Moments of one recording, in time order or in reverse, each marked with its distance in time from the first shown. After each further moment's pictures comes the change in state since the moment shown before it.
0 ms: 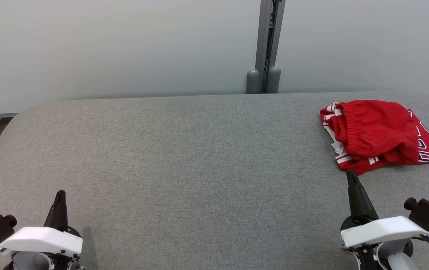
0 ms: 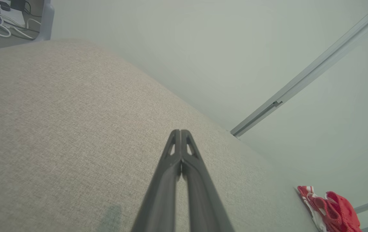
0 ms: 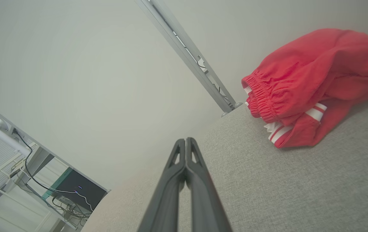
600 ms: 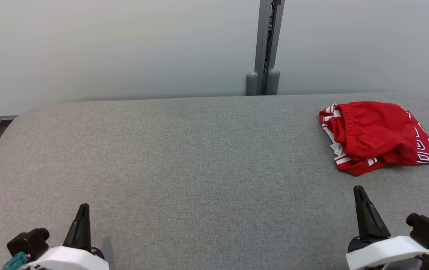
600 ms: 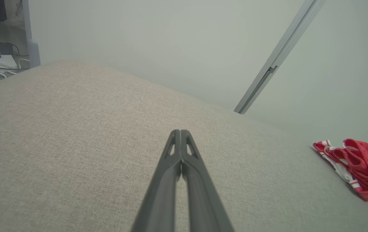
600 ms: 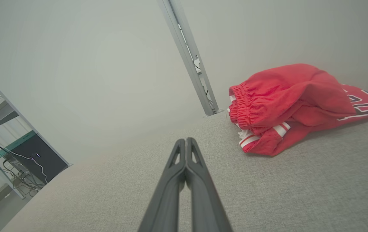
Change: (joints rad) left arm 0.108 -0.026 -0.103 -0.069 0.251 0.002 -0.132; right arm 0.113 -0.006 -0.063 -0.079 -0.306 0.000 0.001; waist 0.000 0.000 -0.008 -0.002
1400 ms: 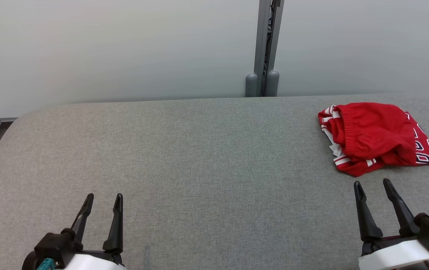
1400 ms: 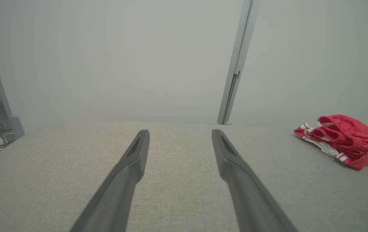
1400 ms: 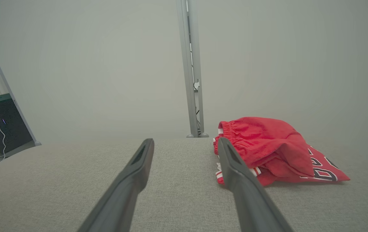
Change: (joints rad) left arm 0.045 0.018 -0.113 -0.127 0.216 0.005 -0.144; right arm 0.047 -0.027 -0.063 -0.121 -0.286 0.000 -0.010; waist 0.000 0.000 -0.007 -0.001
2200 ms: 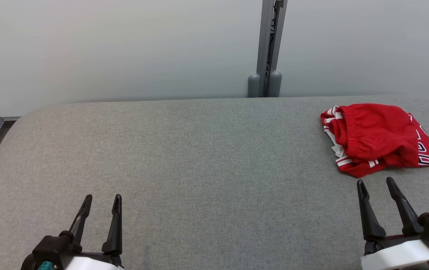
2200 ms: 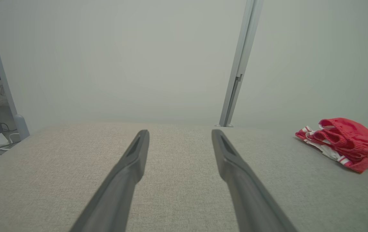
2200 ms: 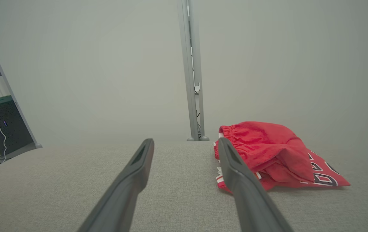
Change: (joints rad) left arm 0.027 0.025 -0.030 -0.041 -0.035 0.043 0.000; right arm 0.006 -0.004 -0.009 -0.019 0.001 0.000 0.000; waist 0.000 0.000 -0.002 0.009
